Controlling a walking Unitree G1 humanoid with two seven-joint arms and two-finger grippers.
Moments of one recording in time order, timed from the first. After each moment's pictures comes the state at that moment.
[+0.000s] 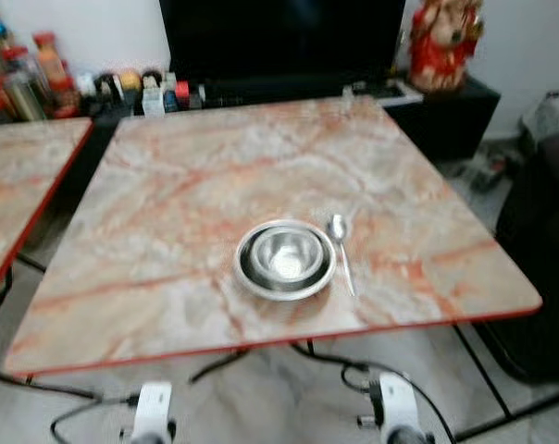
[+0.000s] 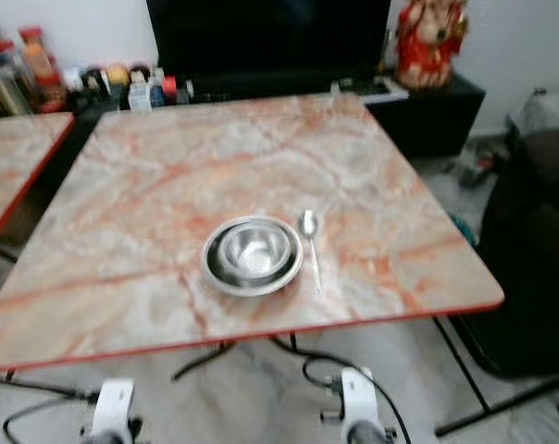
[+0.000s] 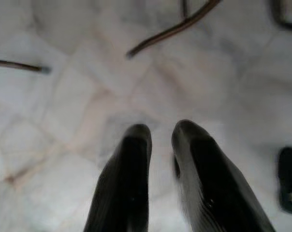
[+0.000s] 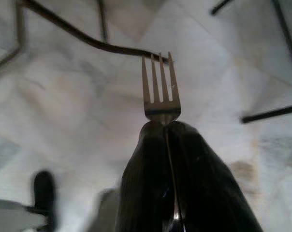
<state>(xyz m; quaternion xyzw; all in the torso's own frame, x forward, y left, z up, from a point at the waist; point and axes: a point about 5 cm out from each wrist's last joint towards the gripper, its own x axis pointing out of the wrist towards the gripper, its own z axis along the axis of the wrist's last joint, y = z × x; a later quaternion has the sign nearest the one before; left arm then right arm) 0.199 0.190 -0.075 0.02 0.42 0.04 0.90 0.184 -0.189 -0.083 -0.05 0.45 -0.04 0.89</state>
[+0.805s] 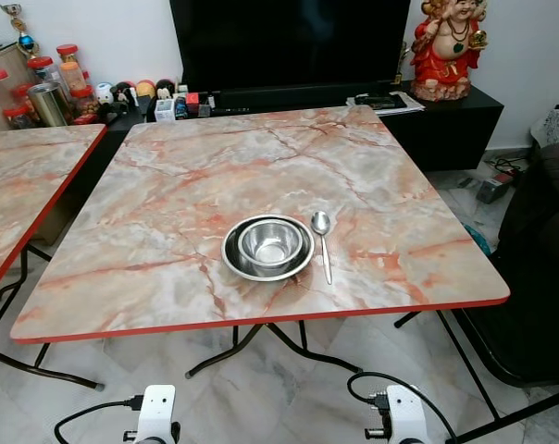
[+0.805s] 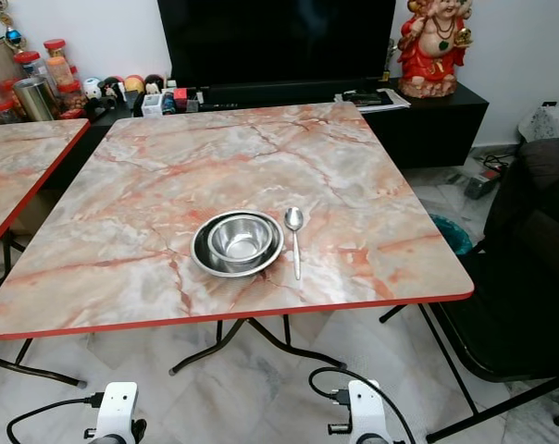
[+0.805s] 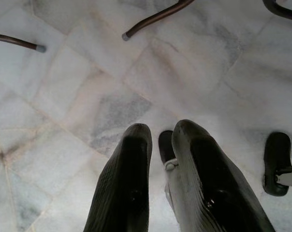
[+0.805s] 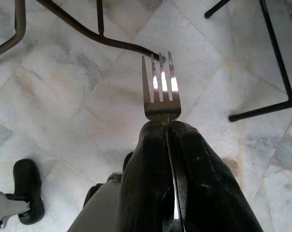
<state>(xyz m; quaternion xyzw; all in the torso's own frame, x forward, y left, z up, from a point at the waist) 0.191 0.196 -0.078 0.02 0.44 0.04 0.90 0.179 -0.188 -0.085 -0.05 0.45 -0.03 0.89</state>
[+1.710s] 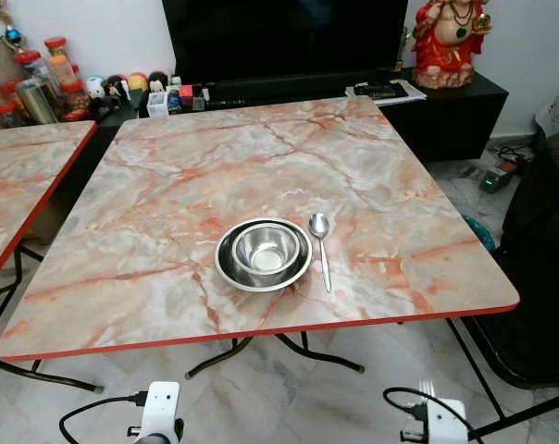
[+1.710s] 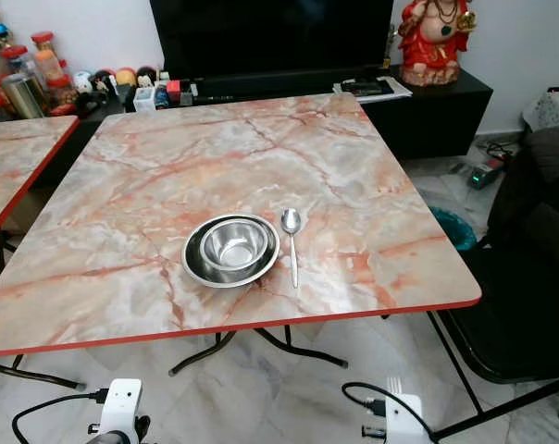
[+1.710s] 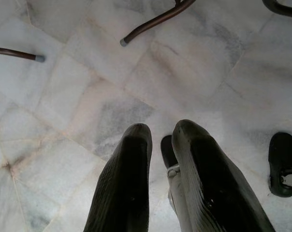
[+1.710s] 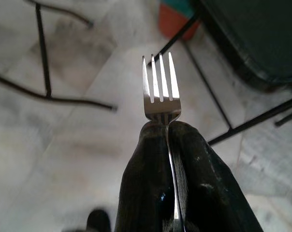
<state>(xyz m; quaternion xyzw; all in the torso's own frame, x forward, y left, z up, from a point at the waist) 0.195 0.194 -0.076 0.03 0.43 0.03 0.90 0.158 -0.224 -0.071 -0.08 0.32 -0.14 0.93</state>
